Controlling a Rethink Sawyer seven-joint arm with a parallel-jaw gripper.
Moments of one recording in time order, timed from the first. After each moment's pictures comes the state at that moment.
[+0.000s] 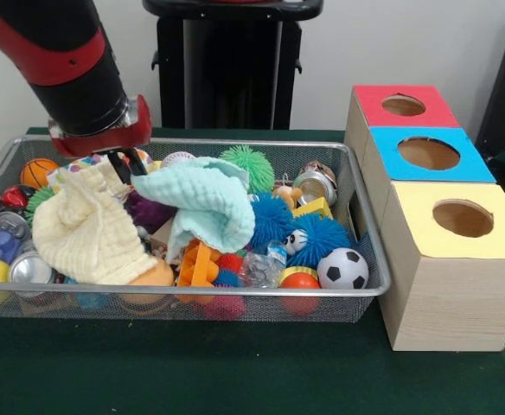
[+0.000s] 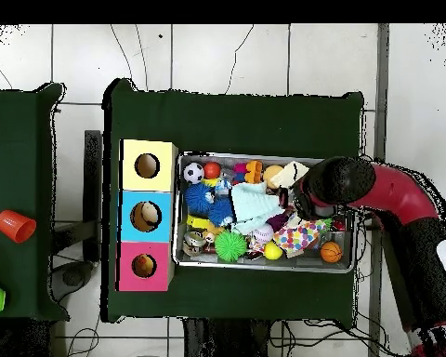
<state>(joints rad) -0.86 -0.47 0.57 1.41 -0.47 1.14 1.52</state>
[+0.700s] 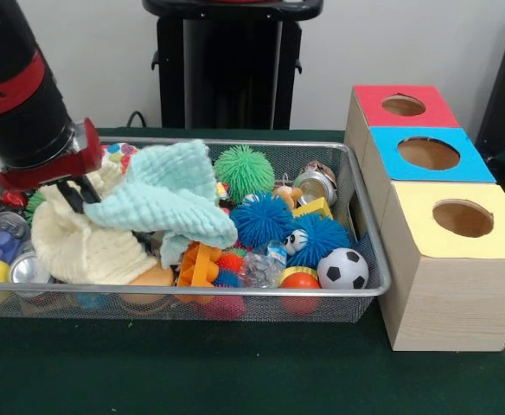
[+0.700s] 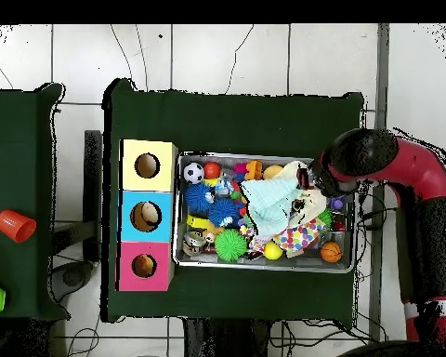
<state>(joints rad) -0.84 -0.36 0.60 1.12 -0.52 1.33 1.32</state>
